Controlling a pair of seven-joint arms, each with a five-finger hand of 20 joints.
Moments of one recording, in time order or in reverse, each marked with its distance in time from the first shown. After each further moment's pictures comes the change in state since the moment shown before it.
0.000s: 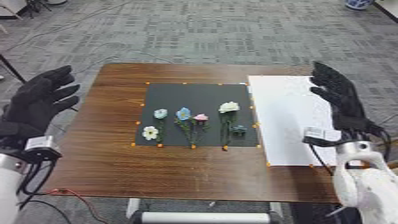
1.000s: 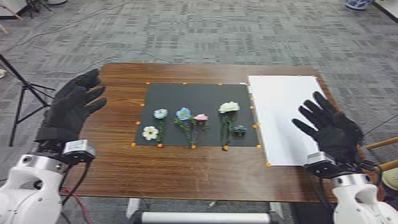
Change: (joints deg) left arm -7.0 -6.3 11.8 1.2 6.7 -0.2 1.7; right arm -11.6 -7.0 4.7 -4.0 26.1 -14.7 4.1
